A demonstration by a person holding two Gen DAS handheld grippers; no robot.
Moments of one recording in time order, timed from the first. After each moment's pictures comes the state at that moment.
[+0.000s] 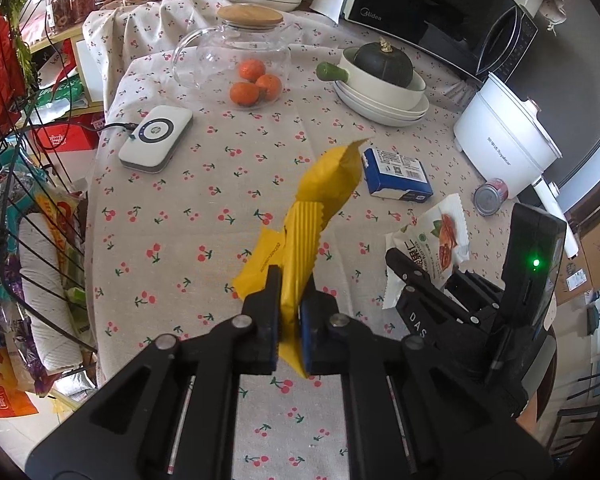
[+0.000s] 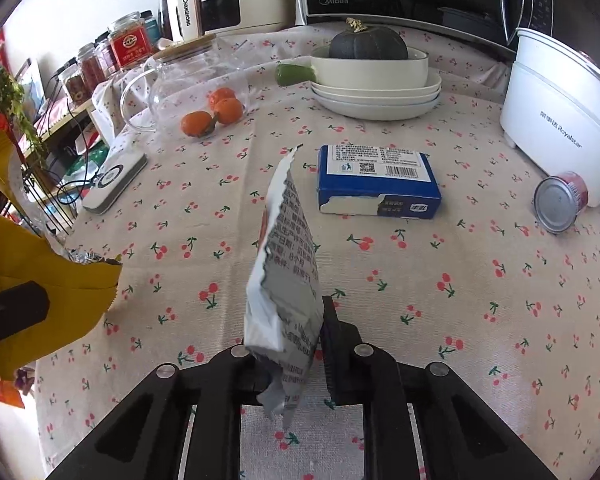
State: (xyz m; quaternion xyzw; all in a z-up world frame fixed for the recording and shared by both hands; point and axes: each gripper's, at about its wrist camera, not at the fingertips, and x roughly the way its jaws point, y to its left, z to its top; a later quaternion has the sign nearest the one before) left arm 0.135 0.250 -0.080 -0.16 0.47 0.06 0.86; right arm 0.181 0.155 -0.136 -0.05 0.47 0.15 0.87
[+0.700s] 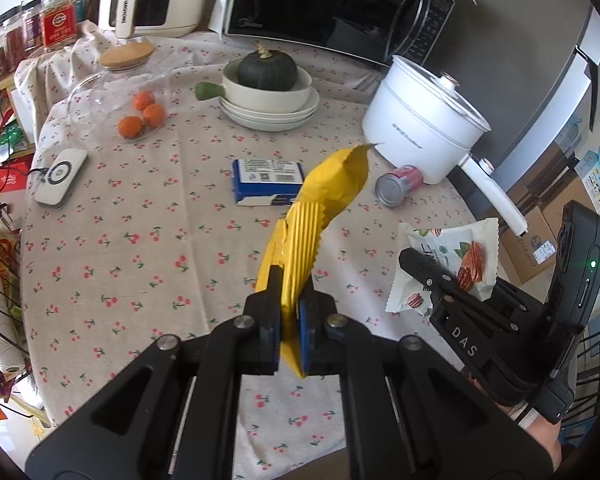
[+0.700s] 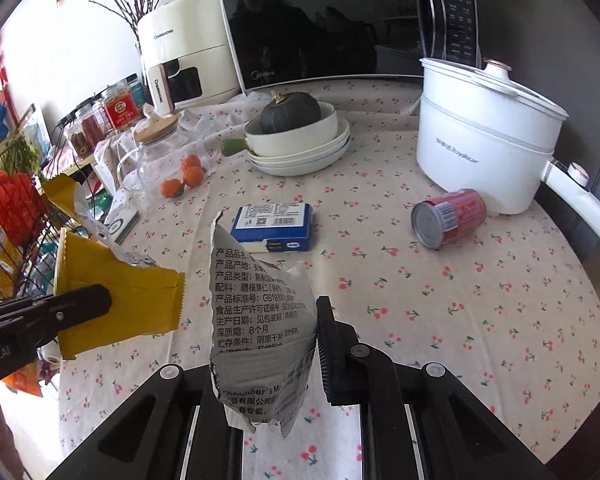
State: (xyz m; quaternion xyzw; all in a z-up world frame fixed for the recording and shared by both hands) left arm 0.152 0.140 -0.041 -0.14 0.45 -0.03 0.88; right arm 0.153 0.029 -0.059 0.00 0.42 0.15 0.89
